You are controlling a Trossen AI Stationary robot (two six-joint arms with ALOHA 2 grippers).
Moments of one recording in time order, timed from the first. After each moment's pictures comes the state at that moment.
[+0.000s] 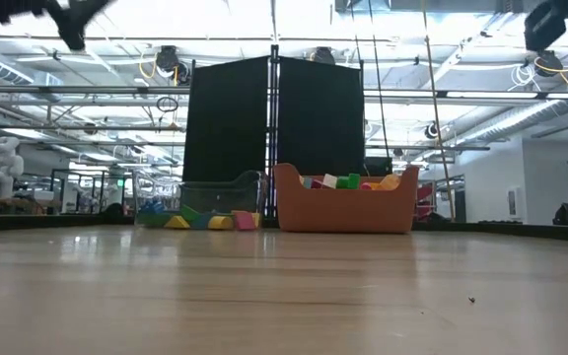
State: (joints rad) left arm 0.38 0.00 0.35 0.06 0.26 -0.44; right arm 0.72 0.00 0.48 -0.24 0.66 0.13
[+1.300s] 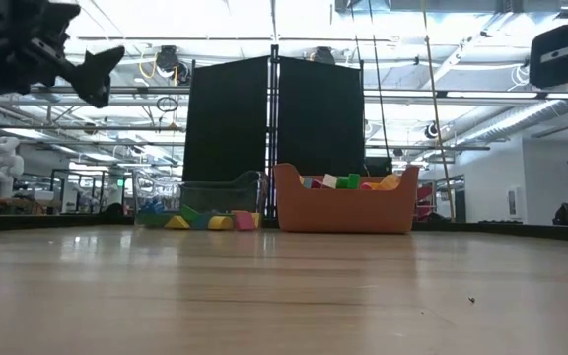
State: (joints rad) left arm 0.37 0.00 0.01 0.25 0.64 -0.32; right arm 0.72 0.00 0.01 0.14 0.23 -0.06
